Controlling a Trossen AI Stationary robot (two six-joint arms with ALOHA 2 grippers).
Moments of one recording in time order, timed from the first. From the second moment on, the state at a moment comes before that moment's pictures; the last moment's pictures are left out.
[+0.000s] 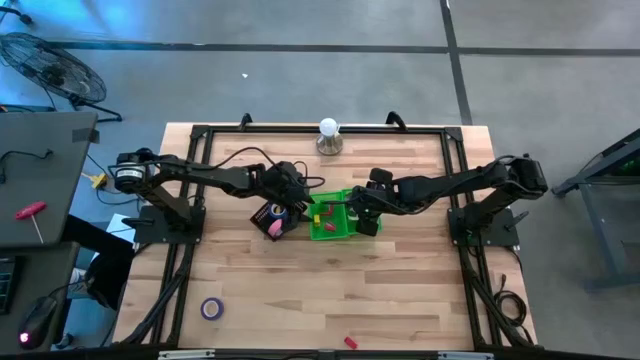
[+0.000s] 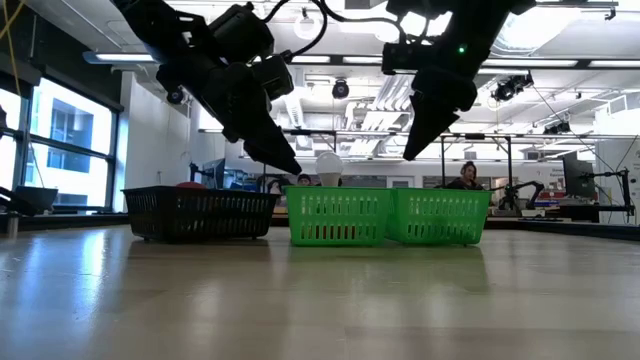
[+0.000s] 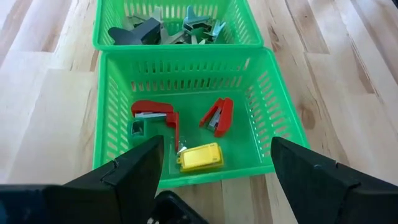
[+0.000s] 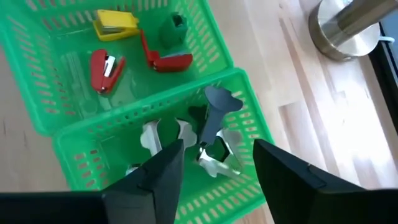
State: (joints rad) left arm 0.18 1.53 0.83 0.02 0.27 0.05; right arm 0.04 1.54 1.06 -0.63 0.37 0.20
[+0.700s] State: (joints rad) left arm 0.17 1.21 0.89 0.14 0.38 -0.23; right arm 0.26 1.51 1.06 -0.52 0.43 0.24
